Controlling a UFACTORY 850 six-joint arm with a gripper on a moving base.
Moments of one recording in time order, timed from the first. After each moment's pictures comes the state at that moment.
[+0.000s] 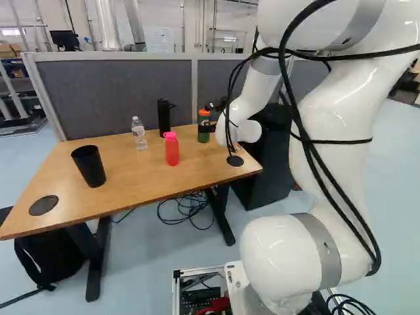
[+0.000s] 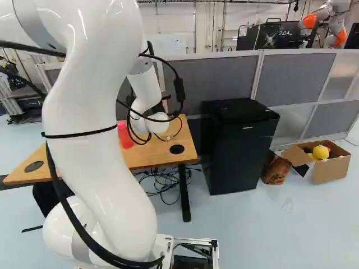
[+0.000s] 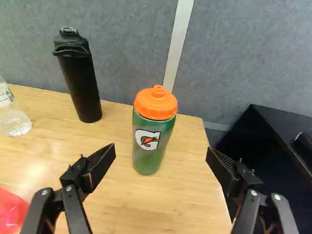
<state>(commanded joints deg) -1.3 -18.3 -40.3 -21.9 49.9 0.0</state>
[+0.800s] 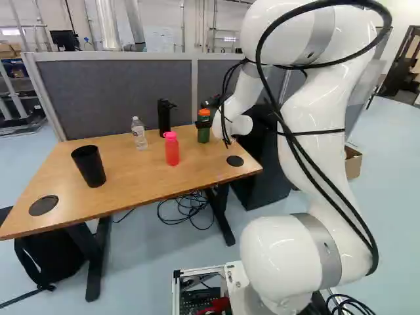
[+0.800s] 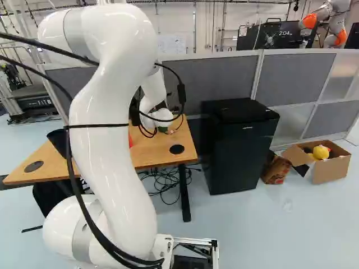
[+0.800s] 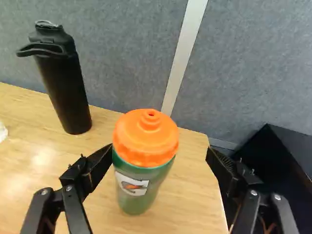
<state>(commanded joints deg) -0.8 -28.2 -52.9 -24.7 49.0 0.0</state>
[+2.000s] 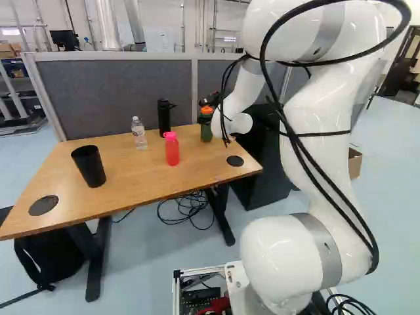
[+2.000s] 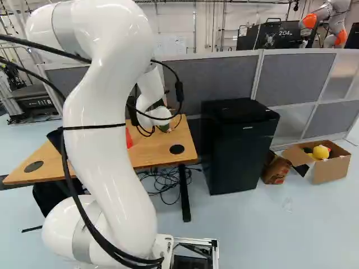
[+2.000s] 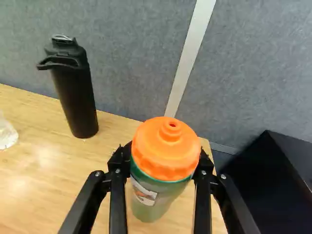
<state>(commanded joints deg) -0.1 -23.1 -48.8 -24.5 49.0 0.0</state>
